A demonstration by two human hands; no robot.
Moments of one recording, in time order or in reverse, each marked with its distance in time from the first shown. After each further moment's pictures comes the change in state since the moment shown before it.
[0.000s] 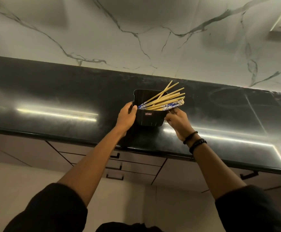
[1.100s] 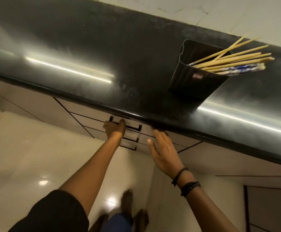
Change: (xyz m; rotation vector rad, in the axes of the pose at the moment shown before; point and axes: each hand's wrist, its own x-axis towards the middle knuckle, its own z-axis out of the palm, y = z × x) left_hand -0.025 -0.247 -0.055 0.085 0.504 -0.714; right_hand -0.078 0.198 0.118 -0.856 -0.315 -0.089
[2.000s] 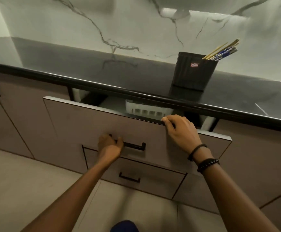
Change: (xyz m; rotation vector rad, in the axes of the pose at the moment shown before) left_hand 0.003 -0.140 -0.058 0.220 0.075 0.728; right_hand -0.040 0.006 0.040 -0.363 0.456 -0.217
